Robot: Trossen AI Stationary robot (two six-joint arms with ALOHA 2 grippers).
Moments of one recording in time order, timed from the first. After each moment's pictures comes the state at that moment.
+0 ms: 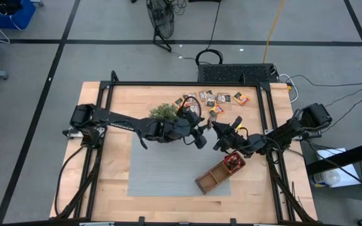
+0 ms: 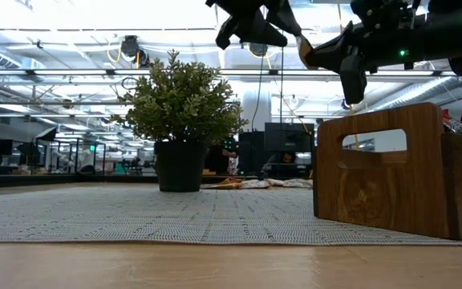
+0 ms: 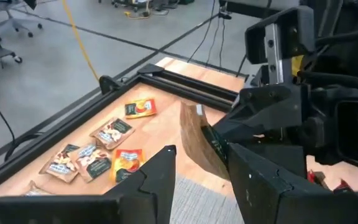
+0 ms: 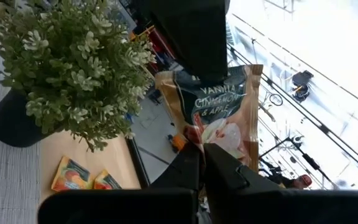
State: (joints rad) left arm -0.10 1.83 1.46 -0.01 -0.53 -0.27; right arm 0.33 1.46 0.32 1.38 0.94 -1.09
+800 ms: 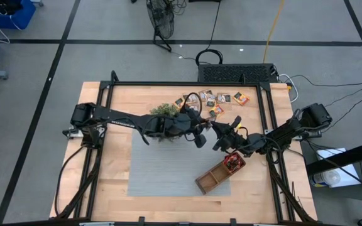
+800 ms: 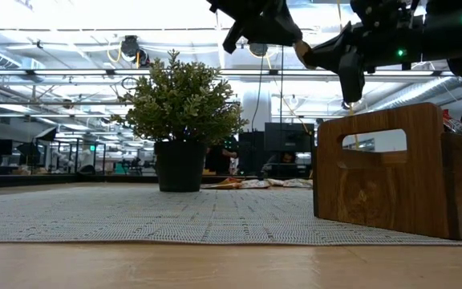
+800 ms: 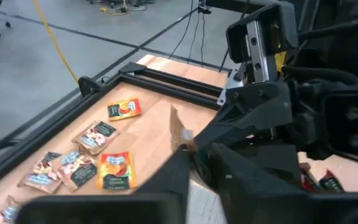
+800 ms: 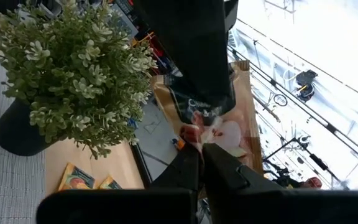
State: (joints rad) left arm -0.06 1.83 1.46 0.00 -0.40 -0.22; right arm 0.32 1.46 0.32 1.38 0.91 -1.05
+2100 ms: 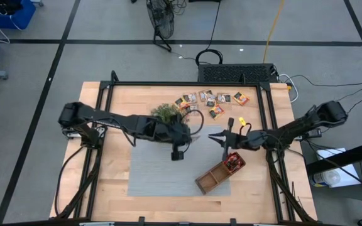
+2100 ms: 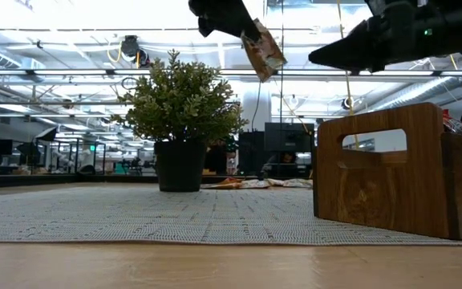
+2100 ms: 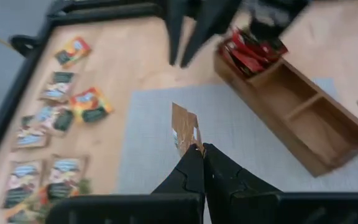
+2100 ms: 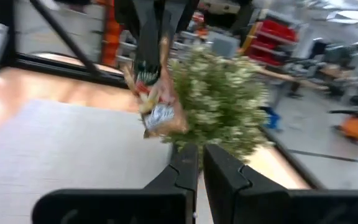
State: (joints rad) left arm -0.14 1.69 1.46 -0.49 -0.21 -0.03; right arm 0.28 1.15 0.32 0.75 0.48 -0.21
